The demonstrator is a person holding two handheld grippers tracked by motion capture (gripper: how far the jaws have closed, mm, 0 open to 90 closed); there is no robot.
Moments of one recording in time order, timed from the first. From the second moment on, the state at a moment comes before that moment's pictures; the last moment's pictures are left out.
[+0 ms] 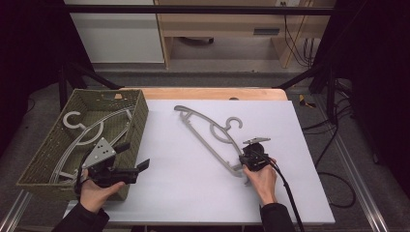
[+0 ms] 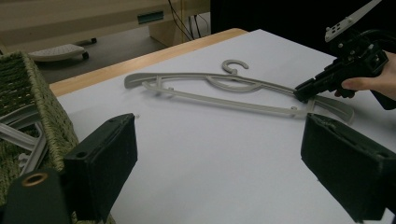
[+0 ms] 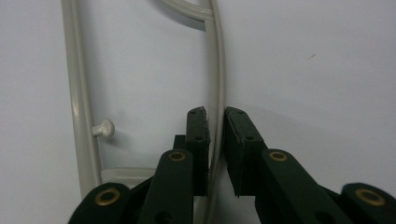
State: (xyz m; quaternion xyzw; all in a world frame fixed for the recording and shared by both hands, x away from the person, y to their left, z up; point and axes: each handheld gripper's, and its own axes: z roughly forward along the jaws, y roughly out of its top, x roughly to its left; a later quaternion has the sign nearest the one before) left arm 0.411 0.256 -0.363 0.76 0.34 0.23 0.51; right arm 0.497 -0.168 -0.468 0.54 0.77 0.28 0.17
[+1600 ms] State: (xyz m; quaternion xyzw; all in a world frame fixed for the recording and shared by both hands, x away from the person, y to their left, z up) left arm 0.412 0.252 -0.366 0.77 0.33 0.22 0.49; right arm 0.499 -0.165 -0.459 0.49 0.83 0.23 0.12
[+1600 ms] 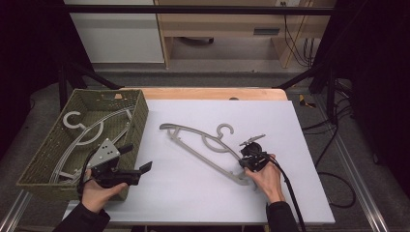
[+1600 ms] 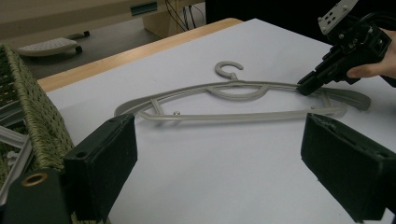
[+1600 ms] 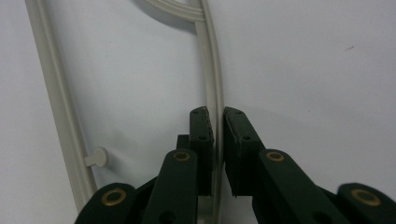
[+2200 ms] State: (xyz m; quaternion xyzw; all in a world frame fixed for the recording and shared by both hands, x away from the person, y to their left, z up) left arm 0.411 0.252 -0.366 0.77 0.33 0.22 0.49; right arm 0.483 -0.187 -0.435 0.49 0.80 0.31 0.11
